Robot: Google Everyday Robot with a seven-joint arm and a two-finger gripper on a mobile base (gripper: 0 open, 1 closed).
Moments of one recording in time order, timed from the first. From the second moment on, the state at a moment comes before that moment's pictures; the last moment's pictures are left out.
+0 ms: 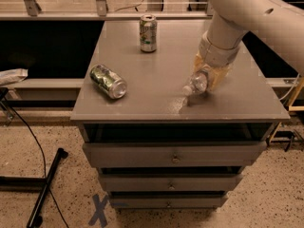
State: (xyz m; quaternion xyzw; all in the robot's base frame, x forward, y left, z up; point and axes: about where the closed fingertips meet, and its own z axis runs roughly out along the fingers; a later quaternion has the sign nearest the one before) arm 0.625 -0.168 0.850 -0.88 0.45 -0.10 0.09
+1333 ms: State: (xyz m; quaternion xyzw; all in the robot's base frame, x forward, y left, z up) arm 0.684 -0.095 0.916 -0.87 0.41 -0.12 0.23
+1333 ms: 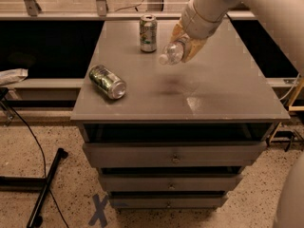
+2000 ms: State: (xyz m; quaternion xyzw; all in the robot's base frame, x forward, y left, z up) arm 0.759 -0.072 0.895 -0.86 0.37 -0.18 0.30
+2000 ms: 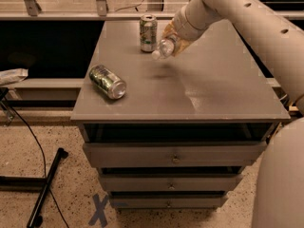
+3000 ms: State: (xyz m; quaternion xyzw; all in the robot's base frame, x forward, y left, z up) arm 0.782 -0.065 0.892 -0.85 0.36 -0.19 0.32
